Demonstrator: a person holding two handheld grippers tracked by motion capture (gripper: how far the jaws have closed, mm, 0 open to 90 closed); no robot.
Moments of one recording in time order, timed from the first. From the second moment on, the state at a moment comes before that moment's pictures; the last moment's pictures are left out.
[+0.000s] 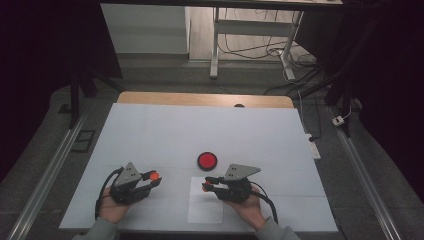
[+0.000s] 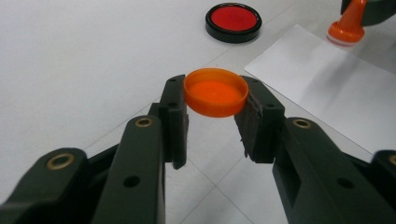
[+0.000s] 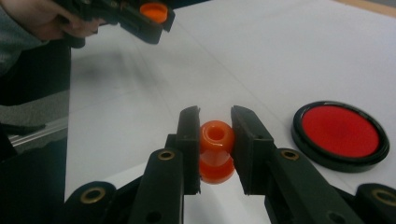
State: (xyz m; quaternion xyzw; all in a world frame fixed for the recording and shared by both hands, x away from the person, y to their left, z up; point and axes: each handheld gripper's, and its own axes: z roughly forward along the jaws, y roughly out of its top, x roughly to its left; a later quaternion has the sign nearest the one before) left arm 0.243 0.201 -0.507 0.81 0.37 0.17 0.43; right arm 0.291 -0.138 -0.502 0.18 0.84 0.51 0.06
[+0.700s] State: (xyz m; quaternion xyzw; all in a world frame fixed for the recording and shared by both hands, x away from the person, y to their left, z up) left arm 0.243 0.201 -0.508 0.81 0.37 0.17 0.43; right arm 0.289 -0.133 -0.519 0.16 0.86 0.47 0.06
